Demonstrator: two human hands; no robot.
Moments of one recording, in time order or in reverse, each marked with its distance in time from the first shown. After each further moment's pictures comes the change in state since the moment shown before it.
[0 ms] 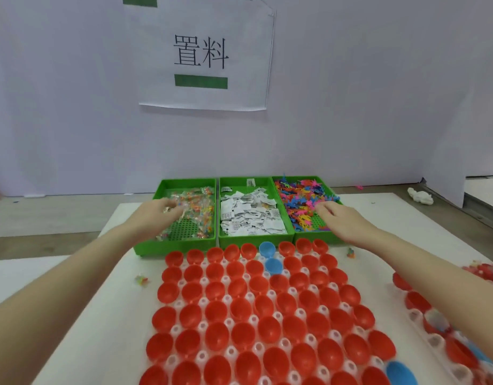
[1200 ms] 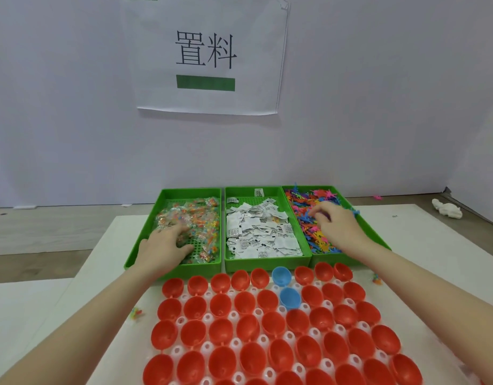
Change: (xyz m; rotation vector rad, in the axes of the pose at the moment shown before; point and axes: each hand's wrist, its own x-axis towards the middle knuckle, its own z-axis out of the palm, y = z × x) left_hand 0.029 -0.016 0.051 0.150 0.070 -0.039; right_hand 0.057 -0.014 0.033 0.264 0.179 -0.073
